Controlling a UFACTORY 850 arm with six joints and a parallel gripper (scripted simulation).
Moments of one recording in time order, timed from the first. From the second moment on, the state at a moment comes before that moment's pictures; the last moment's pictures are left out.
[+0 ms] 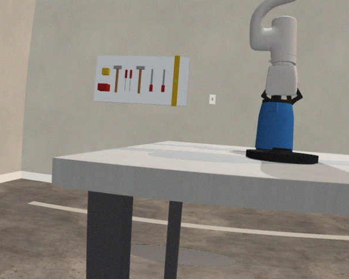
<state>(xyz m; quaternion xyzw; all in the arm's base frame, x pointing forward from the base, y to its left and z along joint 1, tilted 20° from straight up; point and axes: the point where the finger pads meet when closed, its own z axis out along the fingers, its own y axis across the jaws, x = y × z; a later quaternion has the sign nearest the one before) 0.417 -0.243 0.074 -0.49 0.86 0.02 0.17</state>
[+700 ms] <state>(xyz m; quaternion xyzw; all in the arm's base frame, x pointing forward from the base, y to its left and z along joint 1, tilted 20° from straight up) 0.412 -0.247 0.094 -0.49 0.86 0.02 0.17</state>
